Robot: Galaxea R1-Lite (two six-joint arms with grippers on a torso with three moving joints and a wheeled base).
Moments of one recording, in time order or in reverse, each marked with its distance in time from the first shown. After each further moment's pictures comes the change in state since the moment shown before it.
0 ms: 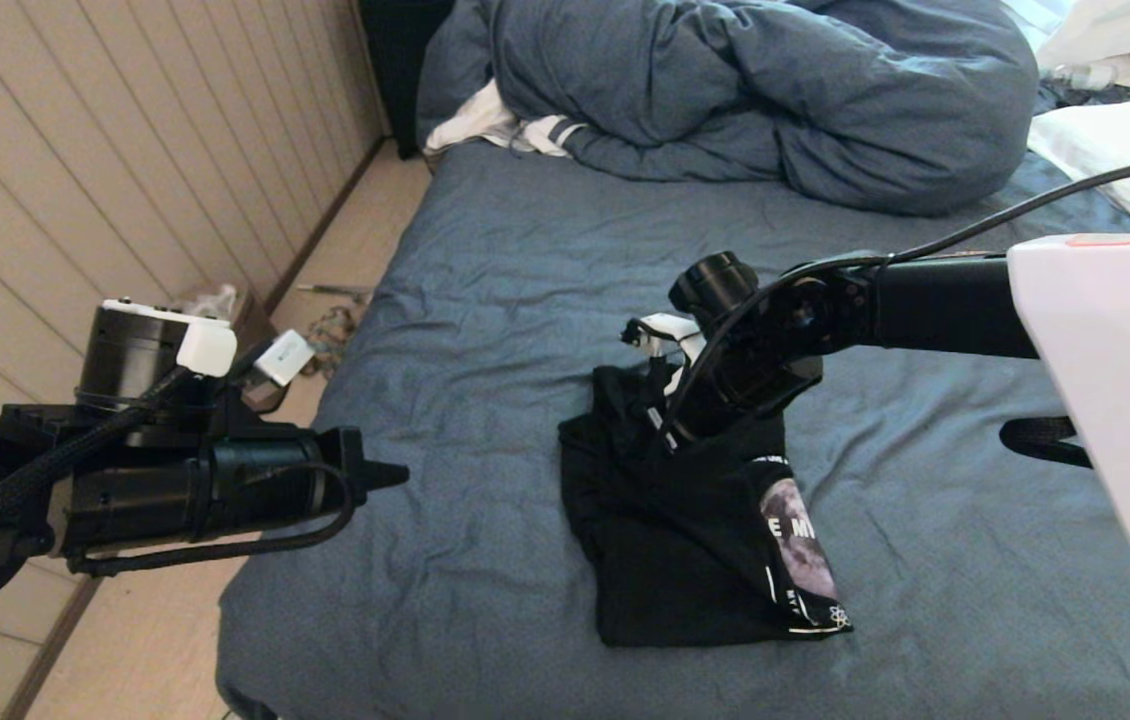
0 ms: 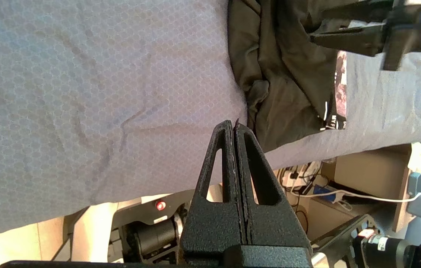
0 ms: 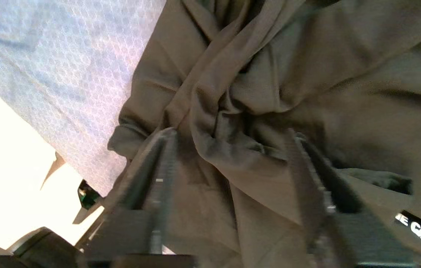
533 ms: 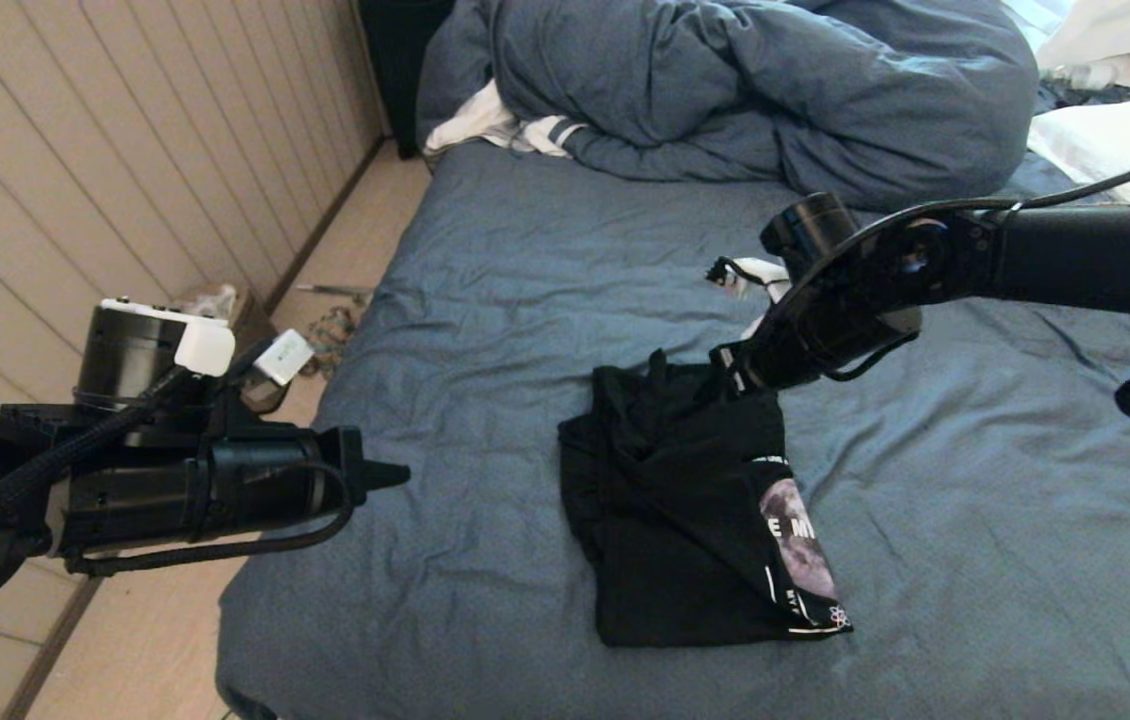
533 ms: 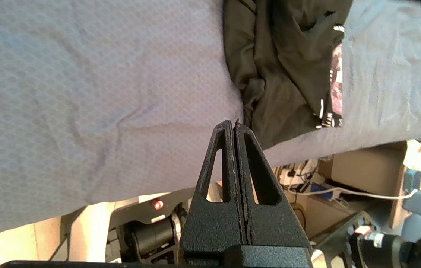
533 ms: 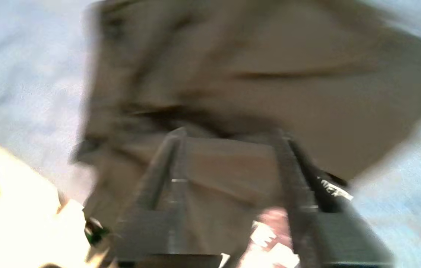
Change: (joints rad) left arm 0.000 -0.003 0.000 0.000 -0.014 -0.001; right arm -0.158 -0.095 0.009 0.000 -0.015 0.090
